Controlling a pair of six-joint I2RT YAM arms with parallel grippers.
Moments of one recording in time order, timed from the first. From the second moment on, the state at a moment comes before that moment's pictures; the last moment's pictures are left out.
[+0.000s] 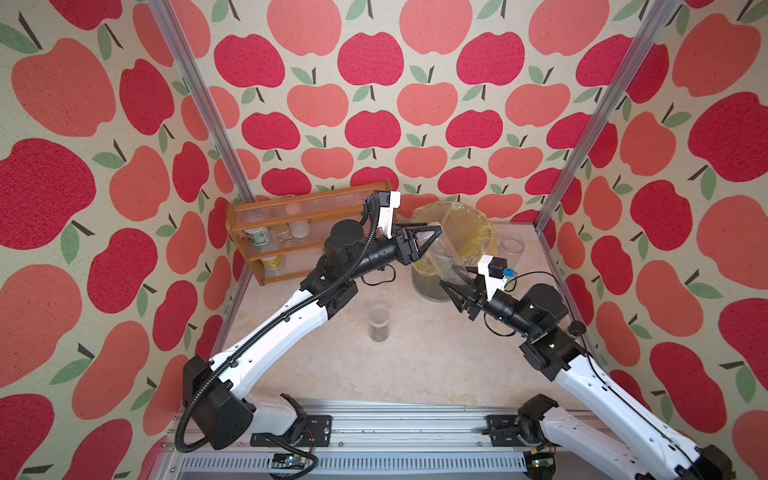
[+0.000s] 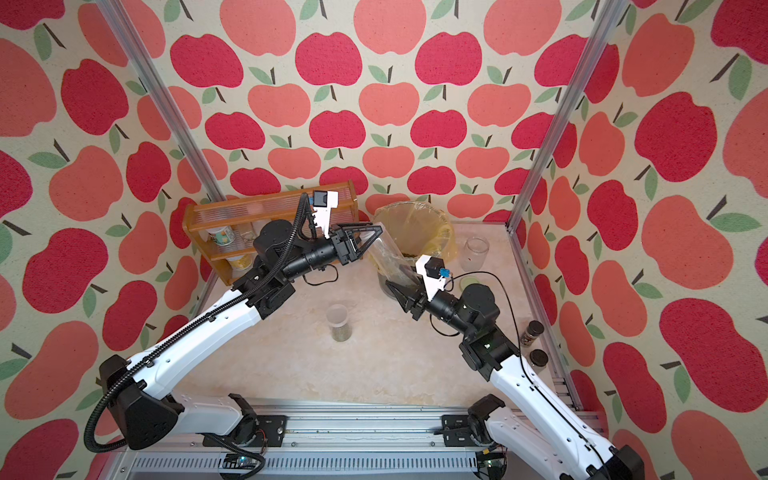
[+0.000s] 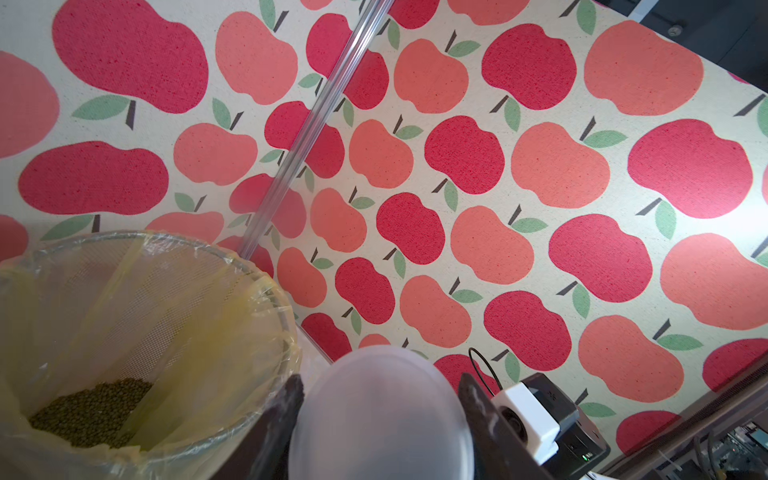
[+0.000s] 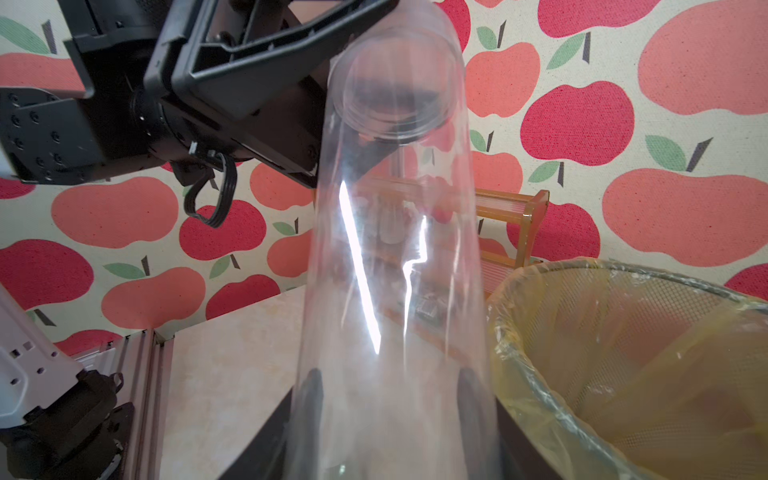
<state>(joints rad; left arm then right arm) -0.71 1.37 1.34 0.12 0.38 -0.67 0.62 0.83 0.68 0.22 -0.40 0.03</state>
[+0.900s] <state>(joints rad) -0.80 1.52 1.73 -0.45 0.07 -0.78 0.65 0.83 0.75 0.03 -0.15 -0.21</state>
